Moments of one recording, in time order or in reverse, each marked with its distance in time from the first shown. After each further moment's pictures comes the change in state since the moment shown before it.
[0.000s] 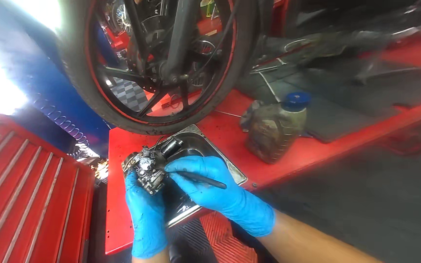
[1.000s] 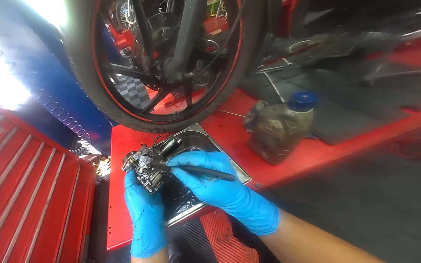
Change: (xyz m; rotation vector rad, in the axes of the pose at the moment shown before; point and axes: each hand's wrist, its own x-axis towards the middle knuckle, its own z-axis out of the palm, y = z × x) left_hand 0.005 0.005 -0.007 -0.041 0.013 0.011; right_hand 0.005 0.000 0.004 0.091 0.022 0.034
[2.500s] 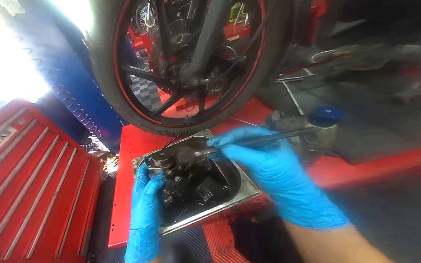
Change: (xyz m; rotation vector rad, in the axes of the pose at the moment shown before) left_hand 0.006 0.005 -0.026 0.198 -0.452 0.163; right_hand 0.030 -0.010 -0.066 0.457 0.078 0.317
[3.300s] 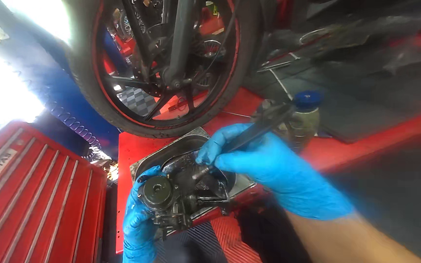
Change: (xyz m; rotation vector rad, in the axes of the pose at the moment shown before) left_hand -0.011 0.004 -0.030 -0.158 -0.550 0.241; right_hand 0.000 -0.022 -0.005 0.047 -0.212 0.061
